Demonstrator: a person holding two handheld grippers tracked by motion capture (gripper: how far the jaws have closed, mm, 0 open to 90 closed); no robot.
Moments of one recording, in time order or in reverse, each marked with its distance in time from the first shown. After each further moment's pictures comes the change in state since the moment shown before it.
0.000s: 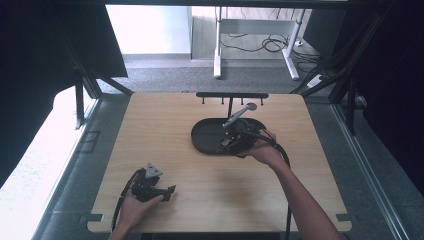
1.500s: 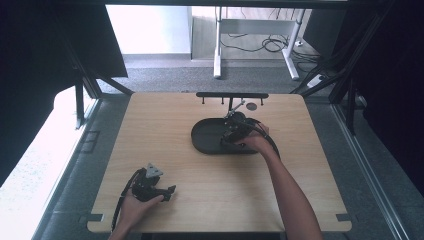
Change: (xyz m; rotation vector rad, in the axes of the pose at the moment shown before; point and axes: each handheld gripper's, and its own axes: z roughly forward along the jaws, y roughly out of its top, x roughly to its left) left arm 0.000 0.000 0.001 0.006 -0.001 0.005; right arm -0.065 -0.003 0.079 0.065 -0.048 0.112
